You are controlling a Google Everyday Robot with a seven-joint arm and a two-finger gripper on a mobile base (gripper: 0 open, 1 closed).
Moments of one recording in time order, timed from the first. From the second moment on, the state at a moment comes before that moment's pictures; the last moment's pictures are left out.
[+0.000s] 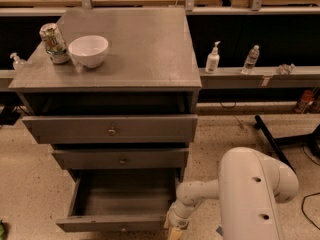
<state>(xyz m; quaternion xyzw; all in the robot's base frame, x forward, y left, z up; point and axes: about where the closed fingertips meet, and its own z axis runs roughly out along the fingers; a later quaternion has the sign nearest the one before) 0.423 -0.049 0.175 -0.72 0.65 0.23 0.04</state>
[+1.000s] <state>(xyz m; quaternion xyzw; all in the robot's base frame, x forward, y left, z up) 0.488 -0.022 0.190 -0.76 0.61 0.20 0.07</state>
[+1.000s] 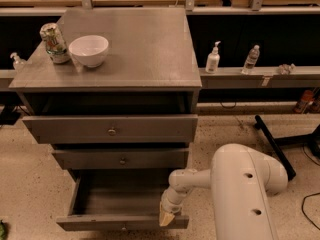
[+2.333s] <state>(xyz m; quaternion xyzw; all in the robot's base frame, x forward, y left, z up) 0.488 -0.022 0.190 -0.76 0.61 0.20 0.07</state>
